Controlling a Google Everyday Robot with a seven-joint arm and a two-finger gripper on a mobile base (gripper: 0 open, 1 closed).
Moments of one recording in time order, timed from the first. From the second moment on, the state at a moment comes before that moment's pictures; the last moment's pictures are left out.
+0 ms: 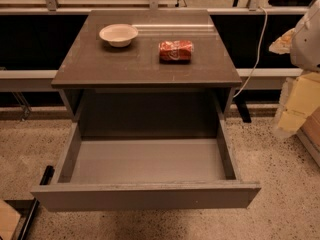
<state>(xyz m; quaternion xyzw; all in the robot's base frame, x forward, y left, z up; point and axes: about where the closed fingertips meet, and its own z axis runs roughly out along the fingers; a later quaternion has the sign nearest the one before) 0.438 -0.216 0.979 -0.60 0.78 -0.04 0.16</state>
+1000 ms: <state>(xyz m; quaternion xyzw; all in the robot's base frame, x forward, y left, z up) 0.513 -0.185 0.980 -0.59 0.77 0.00 0.26</state>
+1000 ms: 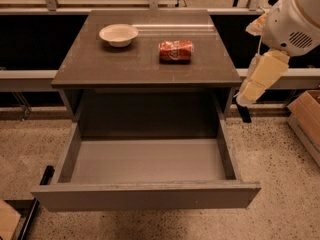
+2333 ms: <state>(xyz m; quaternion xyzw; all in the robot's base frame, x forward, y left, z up) 0.654 -0.136 0.906 -0.52 0.78 0.11 0.34</state>
